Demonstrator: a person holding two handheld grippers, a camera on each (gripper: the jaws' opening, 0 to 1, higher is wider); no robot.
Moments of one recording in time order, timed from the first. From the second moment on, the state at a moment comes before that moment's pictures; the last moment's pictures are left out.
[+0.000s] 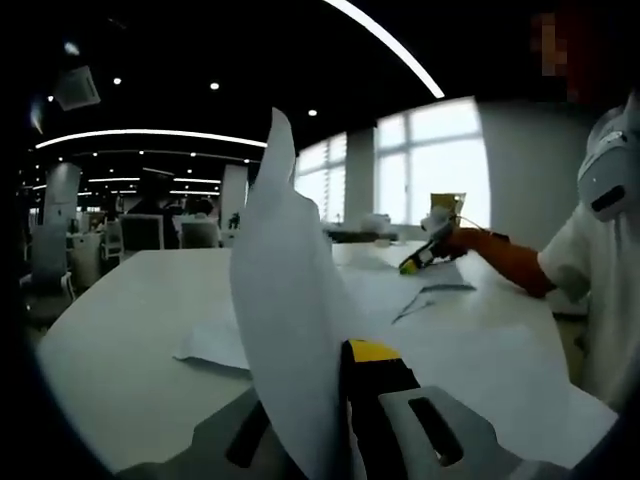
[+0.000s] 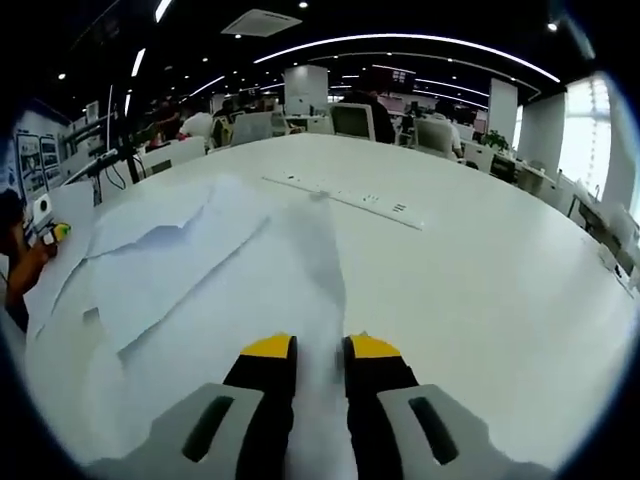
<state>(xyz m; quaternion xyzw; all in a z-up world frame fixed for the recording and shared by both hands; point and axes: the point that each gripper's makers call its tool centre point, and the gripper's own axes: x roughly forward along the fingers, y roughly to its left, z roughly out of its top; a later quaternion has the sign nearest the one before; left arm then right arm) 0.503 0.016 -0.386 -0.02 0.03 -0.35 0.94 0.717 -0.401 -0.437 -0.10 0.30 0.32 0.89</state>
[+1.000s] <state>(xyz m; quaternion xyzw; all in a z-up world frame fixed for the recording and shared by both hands) 0.506 0.025 -0.383 -0.03 0.03 -0.34 0.94 0.725 -0.462 -0.391 0.00 0.29 0.16 0.94</state>
